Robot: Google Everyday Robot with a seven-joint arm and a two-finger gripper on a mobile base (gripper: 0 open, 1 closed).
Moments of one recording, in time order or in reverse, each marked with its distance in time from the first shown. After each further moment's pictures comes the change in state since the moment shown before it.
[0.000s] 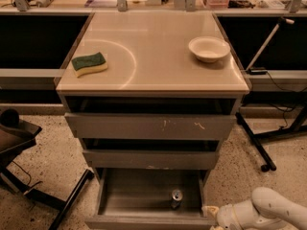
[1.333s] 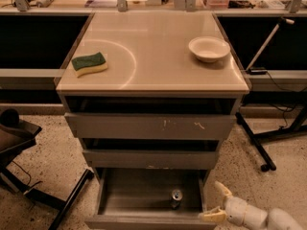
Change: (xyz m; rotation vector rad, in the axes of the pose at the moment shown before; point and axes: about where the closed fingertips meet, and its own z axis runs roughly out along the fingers) arm -0.048 -0.094 -0.053 0.352 -0.599 -0.094
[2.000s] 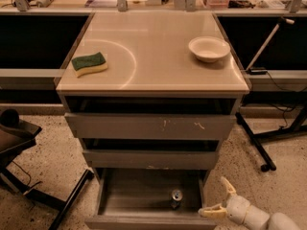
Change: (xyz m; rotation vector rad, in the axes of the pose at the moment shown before) arm -0.019 -0.019 -0.011 0.149 -0.084 -0.106
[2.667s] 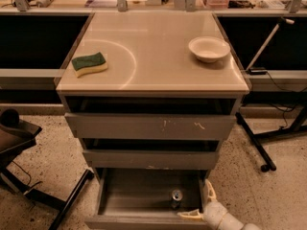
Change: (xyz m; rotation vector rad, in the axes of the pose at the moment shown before) arm 0.035 0.030 0.061 0.106 -0.077 -0.202
